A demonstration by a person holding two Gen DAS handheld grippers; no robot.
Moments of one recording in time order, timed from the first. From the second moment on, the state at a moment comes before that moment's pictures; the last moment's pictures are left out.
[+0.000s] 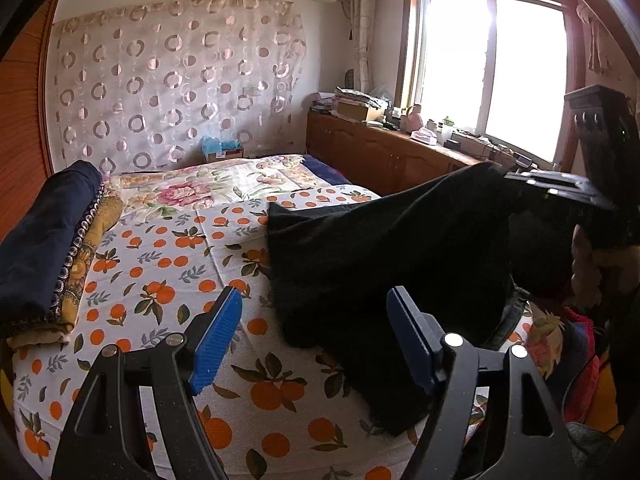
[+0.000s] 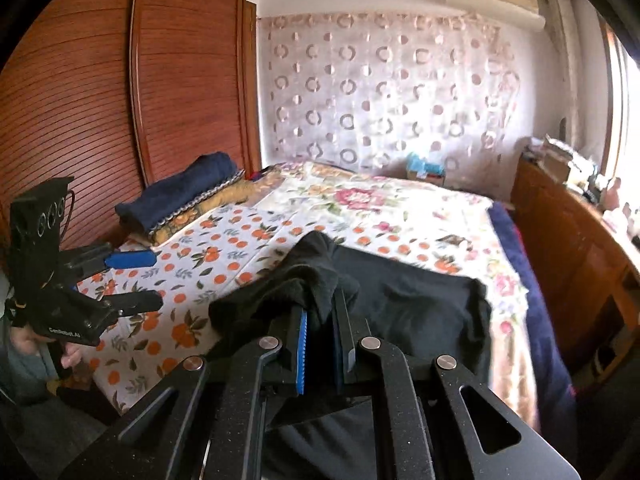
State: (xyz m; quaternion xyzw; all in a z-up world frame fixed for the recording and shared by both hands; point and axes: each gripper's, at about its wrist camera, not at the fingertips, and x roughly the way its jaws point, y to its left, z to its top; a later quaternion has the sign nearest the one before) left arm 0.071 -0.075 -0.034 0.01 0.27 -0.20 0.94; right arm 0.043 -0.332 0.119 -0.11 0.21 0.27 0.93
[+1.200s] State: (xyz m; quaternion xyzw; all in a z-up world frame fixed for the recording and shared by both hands) left arm 0.067 -0.086 -0.037 0.02 0.28 -0.20 0.94; right arm 0.060 -0.302 0.036 -0.13 0.31 0.27 0.90
